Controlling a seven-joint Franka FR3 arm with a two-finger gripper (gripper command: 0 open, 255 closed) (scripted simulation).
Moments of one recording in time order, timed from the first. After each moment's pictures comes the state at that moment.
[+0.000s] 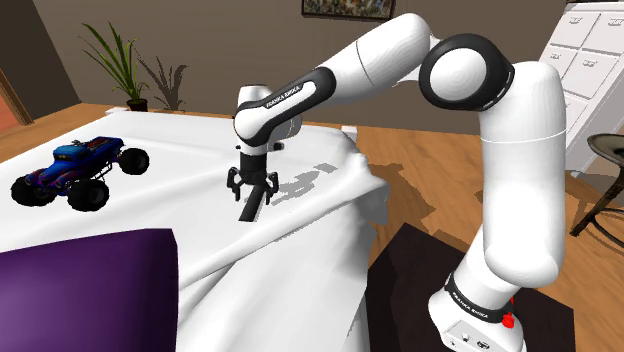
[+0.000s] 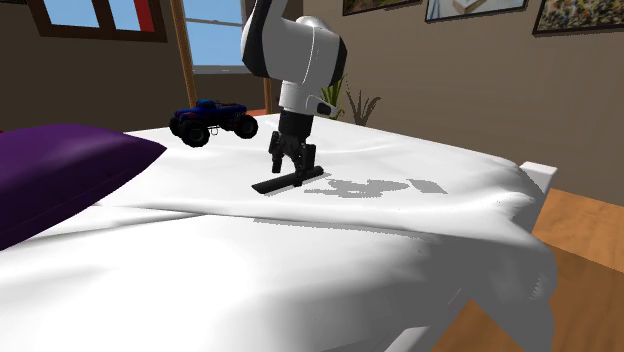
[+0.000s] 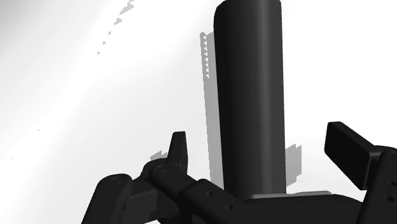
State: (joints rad) arm 0.03 0.44 0.22 -1.79 0.16 2.16 1.08
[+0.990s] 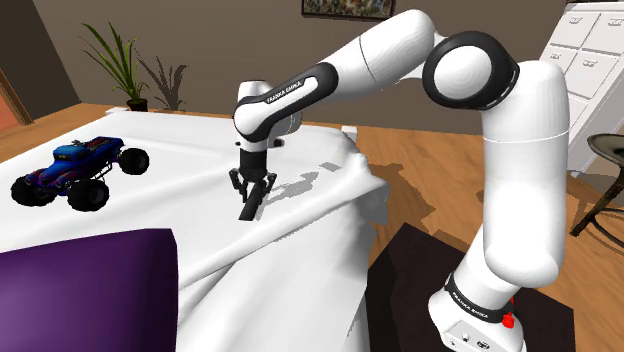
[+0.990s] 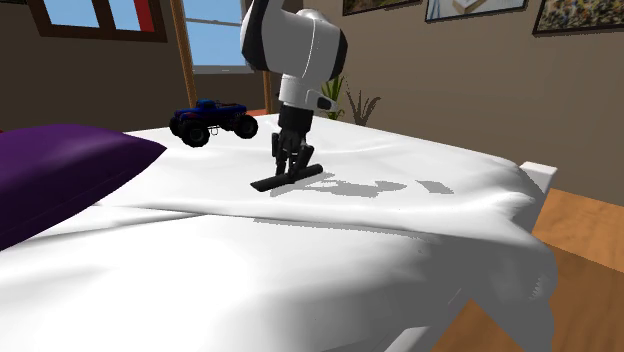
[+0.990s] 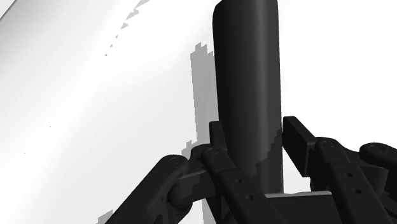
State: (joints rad) arm 0.03 0.42 0.22 -1.79 0.16 2.14 1.08
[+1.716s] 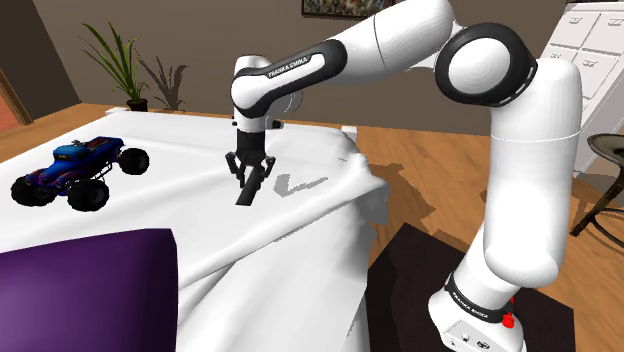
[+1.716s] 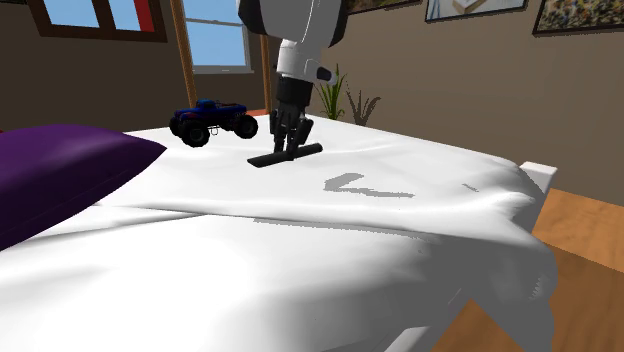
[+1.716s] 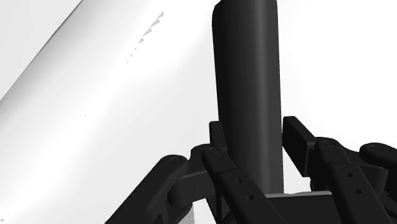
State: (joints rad) arm 0.02 0.36 0.22 -1.72 0.16 2.01 1.10
